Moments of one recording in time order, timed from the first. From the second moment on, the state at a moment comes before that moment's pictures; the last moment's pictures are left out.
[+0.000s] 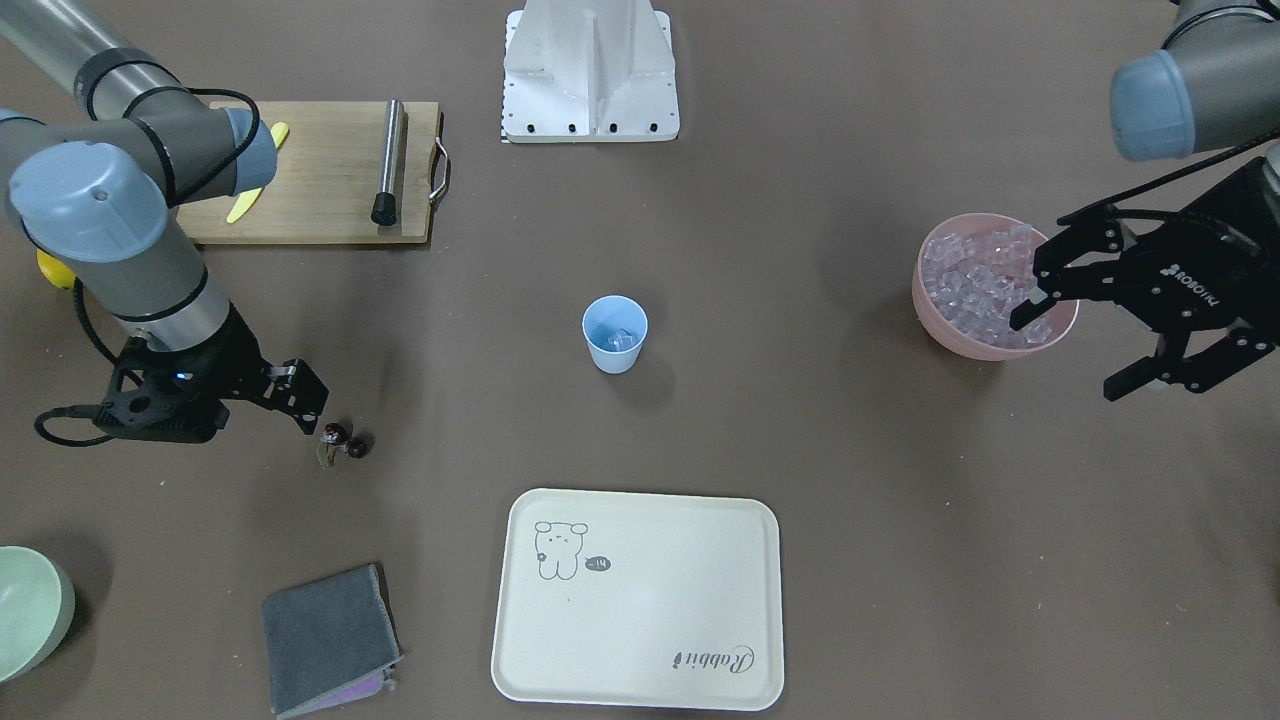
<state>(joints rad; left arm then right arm) -1.27 -2.10 -1.67 -1.79 -2.53 -0.24 0.82 -1.13 1.59 -1.31 1.91 1.14</state>
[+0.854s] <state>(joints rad) -1.27 -2.07 -1.67 -1.84 -2.52 -0.24 0.75 -1.12 1.51 -1.29 1.82 1.38</state>
